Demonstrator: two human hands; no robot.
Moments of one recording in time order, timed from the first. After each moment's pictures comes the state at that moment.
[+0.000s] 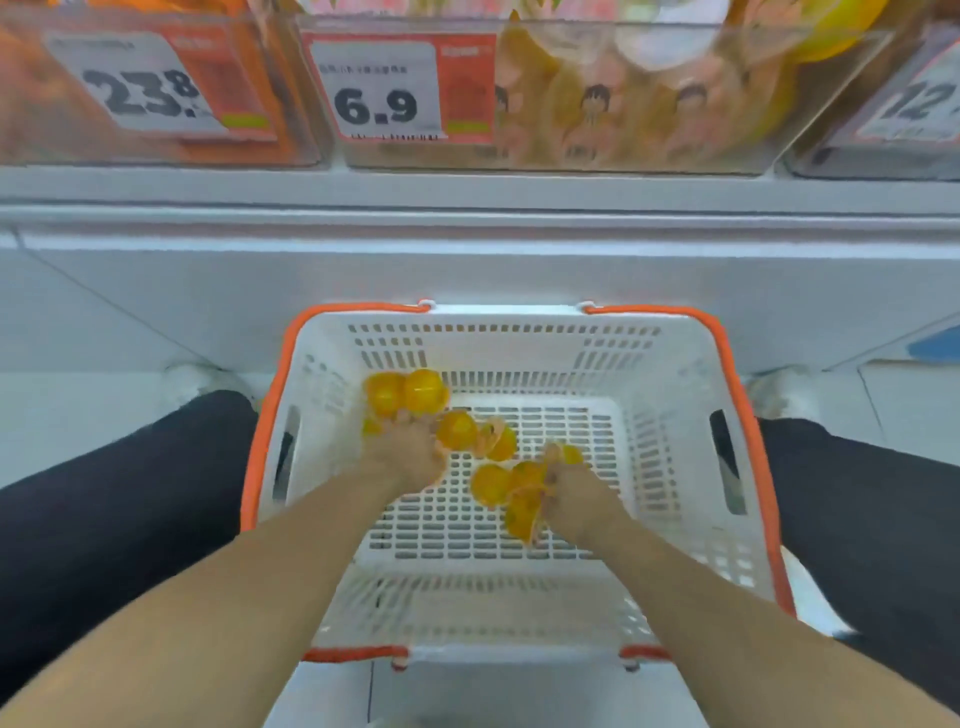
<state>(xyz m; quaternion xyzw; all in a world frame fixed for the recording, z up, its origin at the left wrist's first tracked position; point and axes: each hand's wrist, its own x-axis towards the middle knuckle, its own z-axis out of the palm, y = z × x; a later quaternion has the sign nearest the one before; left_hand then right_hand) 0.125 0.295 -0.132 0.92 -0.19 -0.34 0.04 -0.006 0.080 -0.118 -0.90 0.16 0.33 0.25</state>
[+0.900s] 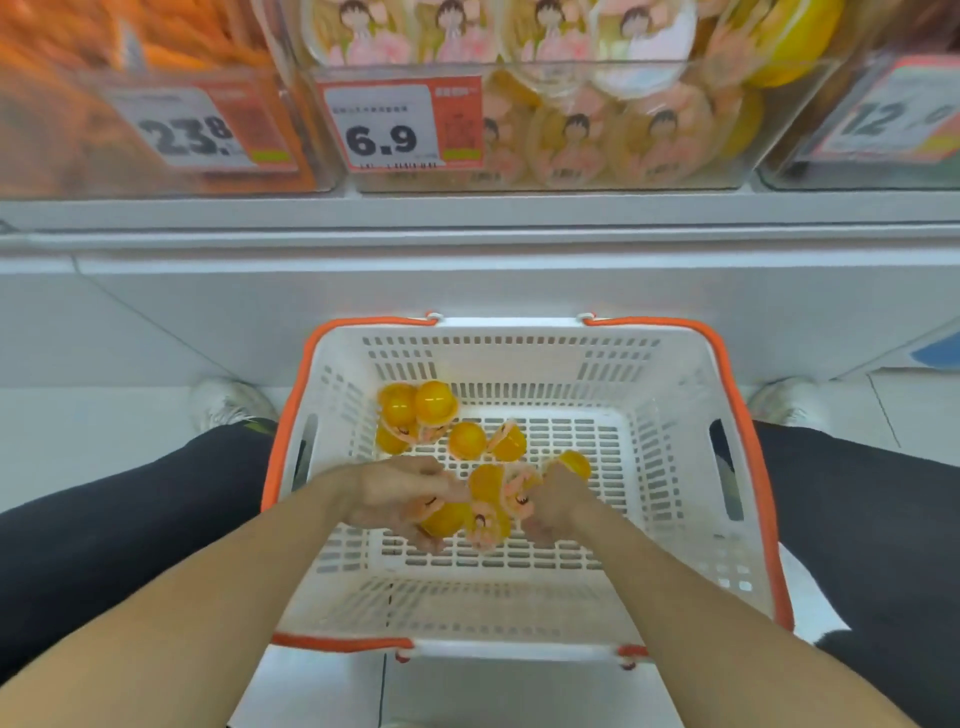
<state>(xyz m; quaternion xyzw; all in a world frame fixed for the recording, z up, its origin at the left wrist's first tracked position) 0.101 0.315 -0.049 0.62 0.03 -0.65 0.43 0.014 0.103 -0.116 -0.76 0.33 0.33 0.46</state>
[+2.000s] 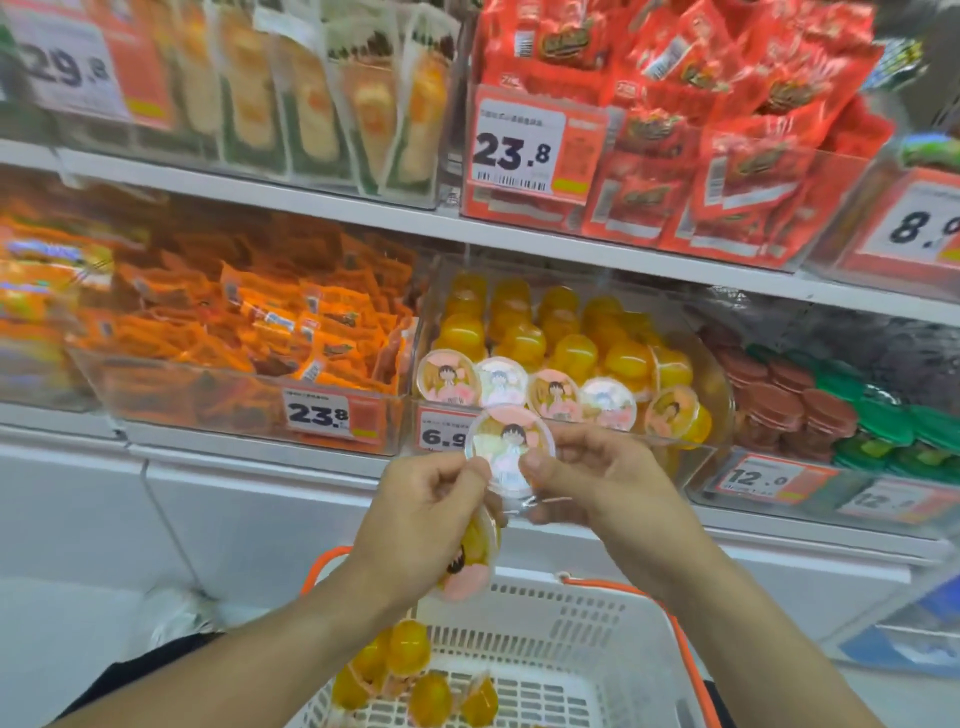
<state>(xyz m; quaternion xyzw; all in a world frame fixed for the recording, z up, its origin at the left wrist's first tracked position) 0.120 0.272 0.194 0.74 -0.17 -0.02 0.66 0.089 0.103 0.222 -0.69 0.08 -0.05 0.72</state>
